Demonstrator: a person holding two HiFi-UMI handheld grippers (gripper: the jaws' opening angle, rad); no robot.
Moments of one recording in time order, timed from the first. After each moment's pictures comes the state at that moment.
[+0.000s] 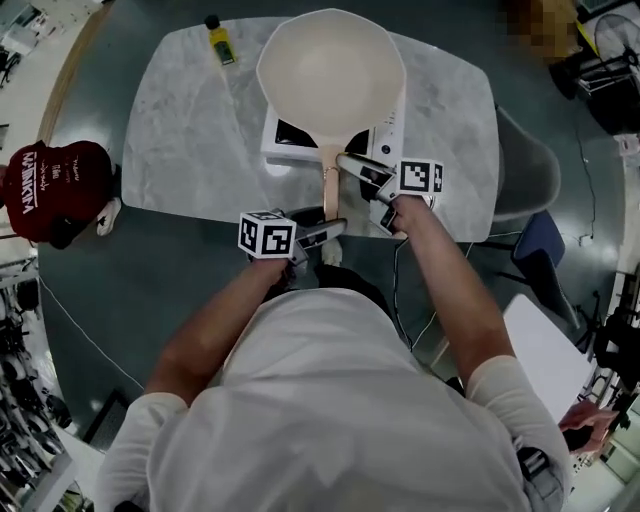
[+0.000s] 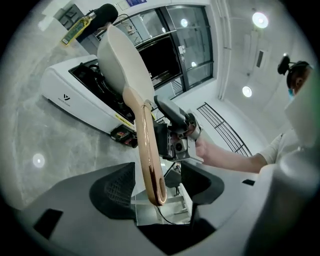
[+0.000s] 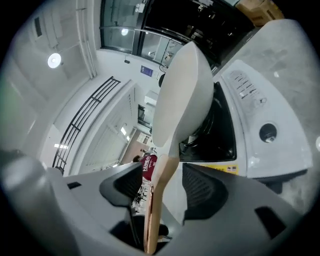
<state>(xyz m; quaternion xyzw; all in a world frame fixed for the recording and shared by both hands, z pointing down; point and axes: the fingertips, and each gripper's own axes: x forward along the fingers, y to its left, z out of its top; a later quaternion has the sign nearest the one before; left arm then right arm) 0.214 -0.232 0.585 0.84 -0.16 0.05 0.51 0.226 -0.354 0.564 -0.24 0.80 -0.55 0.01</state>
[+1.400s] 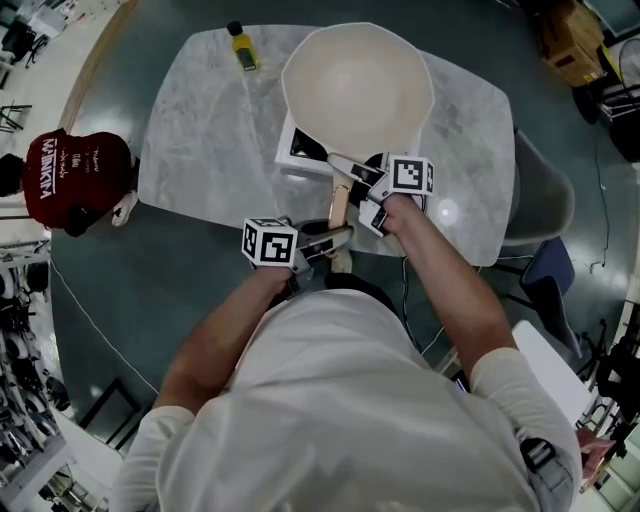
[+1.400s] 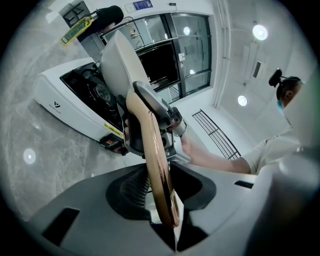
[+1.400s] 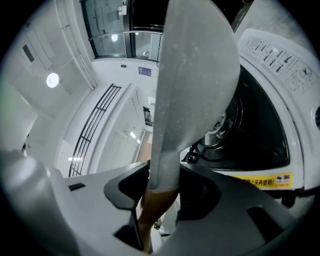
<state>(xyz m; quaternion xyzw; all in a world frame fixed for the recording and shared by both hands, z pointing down) 0.210 -0.247 0.559 0.84 -0.14 0.01 0.53 0.171 -0.385 0.558 -0.18 0.78 -0.60 0.05</state>
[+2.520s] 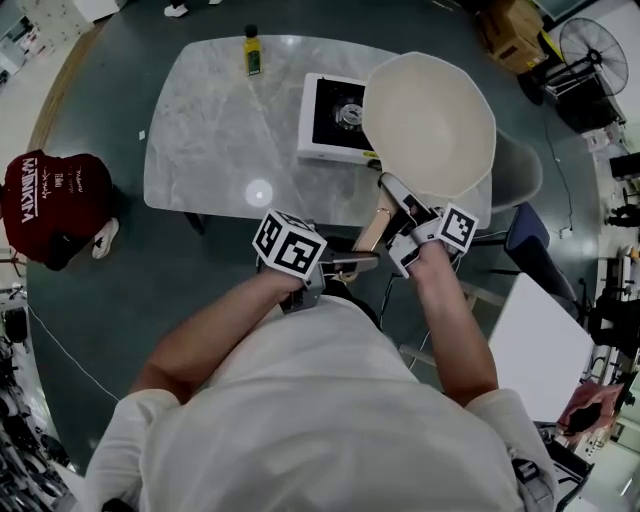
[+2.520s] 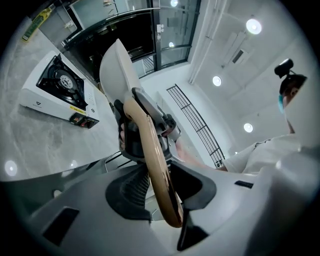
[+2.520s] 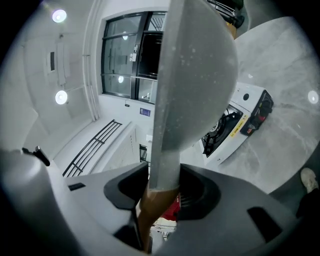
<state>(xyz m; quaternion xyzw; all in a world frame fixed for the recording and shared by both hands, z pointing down) 0.148 -0.117 0.459 0.87 0.07 0.08 0.49 0.184 -0.256 0.457 -0.35 0.72 -0.55 0.23</state>
